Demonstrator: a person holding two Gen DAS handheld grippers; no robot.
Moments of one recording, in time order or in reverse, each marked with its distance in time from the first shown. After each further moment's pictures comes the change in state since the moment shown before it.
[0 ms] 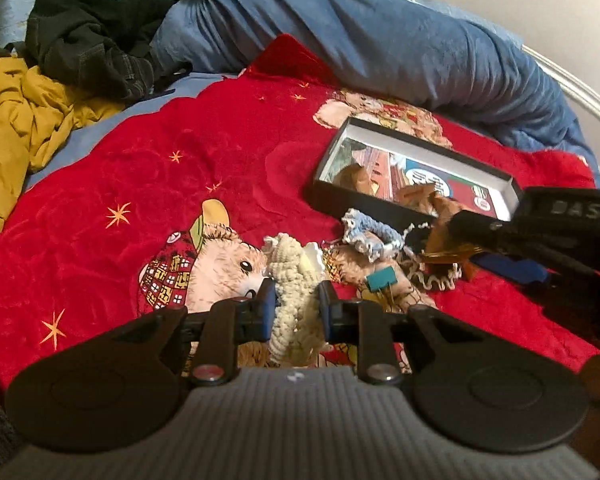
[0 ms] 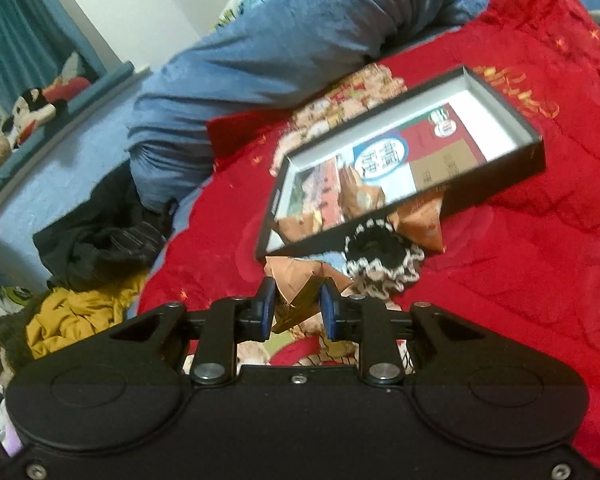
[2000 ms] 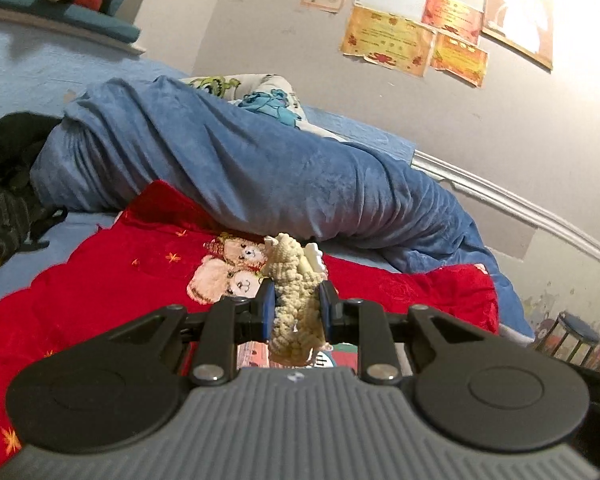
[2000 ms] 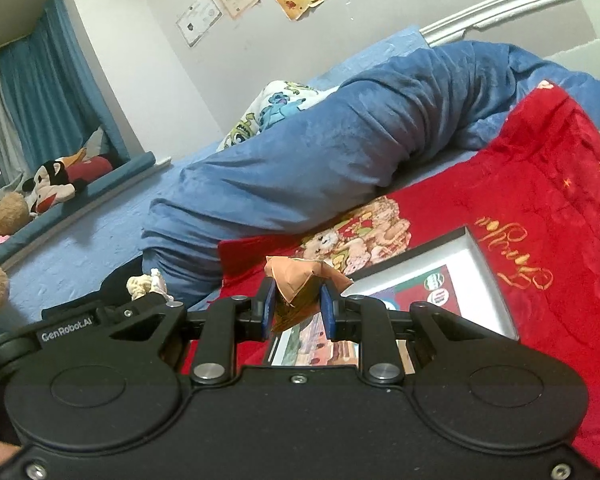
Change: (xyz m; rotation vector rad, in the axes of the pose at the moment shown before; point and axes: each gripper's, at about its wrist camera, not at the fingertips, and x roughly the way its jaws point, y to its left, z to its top) left arm 0.006 -0.046 0.138 0.084 -0.311 -0.350; right arm -0.030 -0.013 0.100 -0.078 -0.286 0.023
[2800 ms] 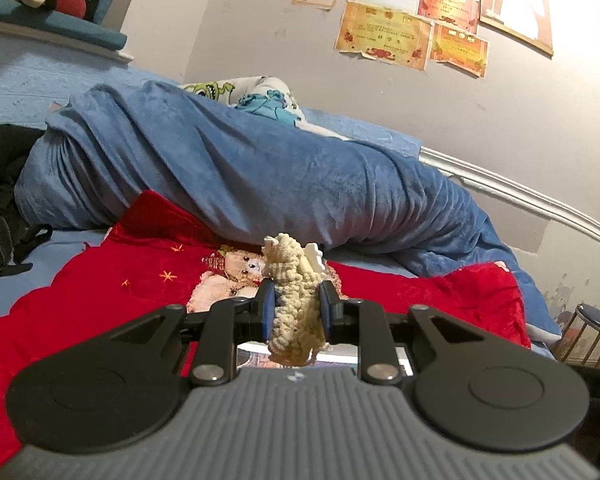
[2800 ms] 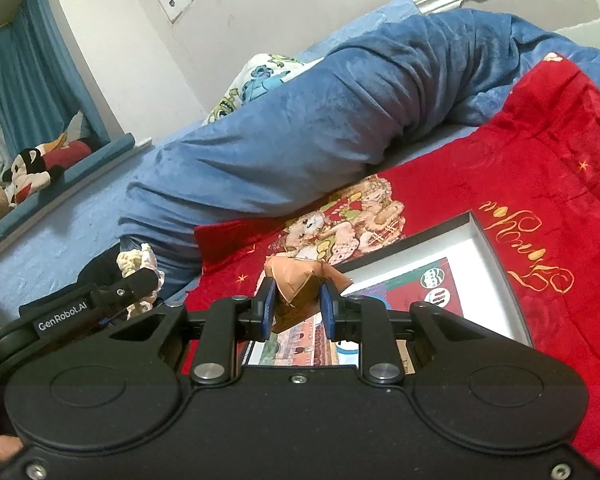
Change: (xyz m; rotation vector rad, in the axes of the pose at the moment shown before) left arm 0.061 0.011 -0.006 0.035 -0.021 0.008; right arm 0.073 -0.028 0.004 0.025 0.088 -0.023
